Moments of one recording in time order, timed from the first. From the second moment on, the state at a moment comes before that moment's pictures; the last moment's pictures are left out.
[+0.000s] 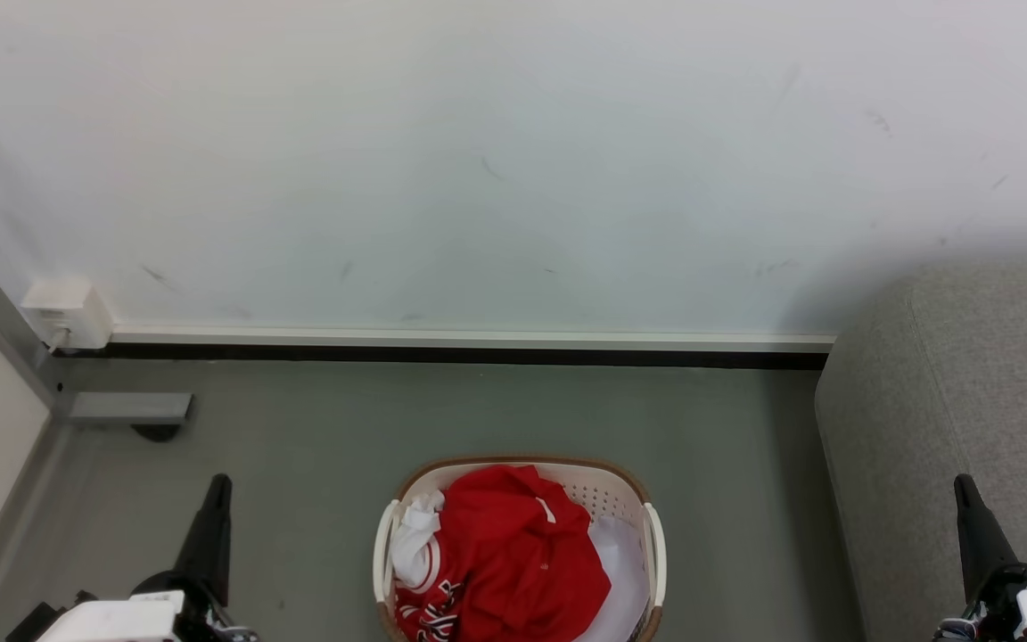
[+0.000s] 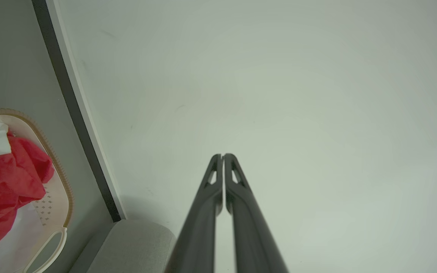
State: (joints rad) left arm -0.11 0.05 0.11 0.25 -1.61 -0.13 0.11; right arm -0.10 -0.05 -0.11 0.25 1.61 0.13 0.11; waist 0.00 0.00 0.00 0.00
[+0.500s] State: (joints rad) left arm -0.11 0.05 0.11 0.25 -1.61 -0.13 0.11; right arm -0.10 -0.05 -0.11 0.25 1.61 0.13 0.11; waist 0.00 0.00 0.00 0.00
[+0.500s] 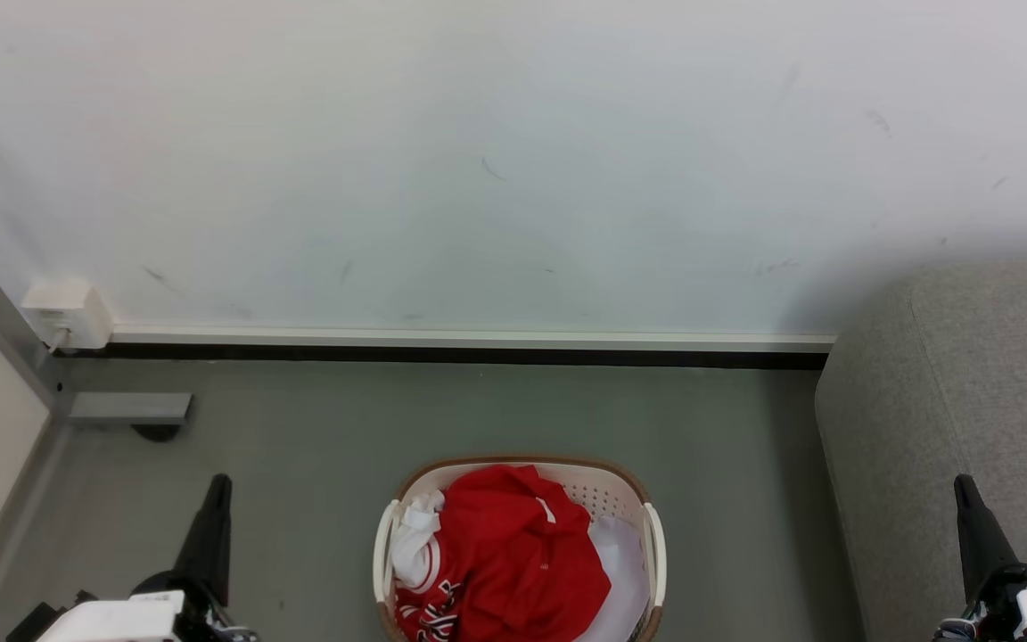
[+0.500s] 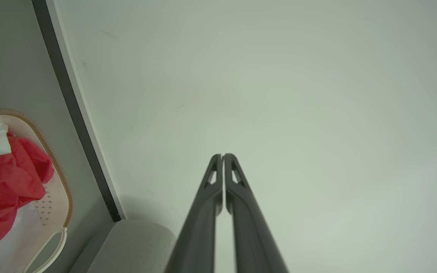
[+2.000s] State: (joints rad) left arm -0.06 0.04 0.02 0.21 -1.12 -0.08 -0.04; right arm -0.06 -0.06 -0.01 0.20 0.98 0.13 -0.04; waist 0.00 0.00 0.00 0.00
